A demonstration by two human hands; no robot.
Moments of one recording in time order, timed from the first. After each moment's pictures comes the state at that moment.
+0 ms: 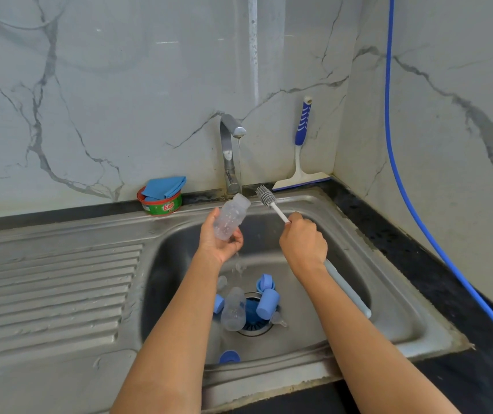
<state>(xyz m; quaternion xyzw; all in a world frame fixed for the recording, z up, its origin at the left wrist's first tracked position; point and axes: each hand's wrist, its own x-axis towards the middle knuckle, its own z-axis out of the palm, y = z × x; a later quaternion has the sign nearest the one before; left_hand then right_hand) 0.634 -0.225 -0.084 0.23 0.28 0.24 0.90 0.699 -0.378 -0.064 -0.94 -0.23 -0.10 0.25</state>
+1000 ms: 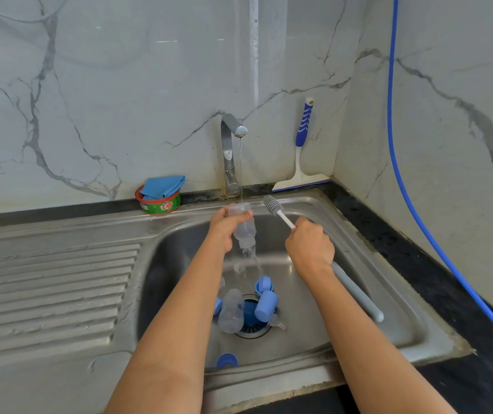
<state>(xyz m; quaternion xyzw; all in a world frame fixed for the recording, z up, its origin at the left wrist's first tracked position) 0.666 -0.213 -0.079 0.52 0.33 0.26 0.74 0.705 -0.384 -0.061 -0.95 -0.20 -0.05 0.23</state>
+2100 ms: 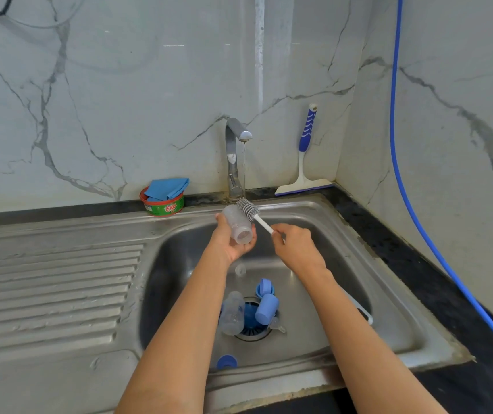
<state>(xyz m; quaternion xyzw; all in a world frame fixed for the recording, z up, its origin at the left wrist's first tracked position) 0.654 -0.231 -0.074 0.25 0.34 0.21 0.88 0.692 -0.383 -0.055 -0.86 -0.35 0.04 0.38</state>
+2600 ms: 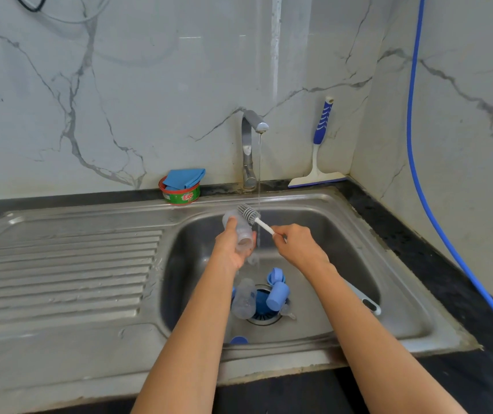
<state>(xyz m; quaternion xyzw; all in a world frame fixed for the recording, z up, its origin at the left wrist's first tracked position) 0.611 -0.244 -0.090 0.30 0.38 0.28 0.83 0.673 -0.380 -0.057 -0.86 -0.39 0.11 0.32</state>
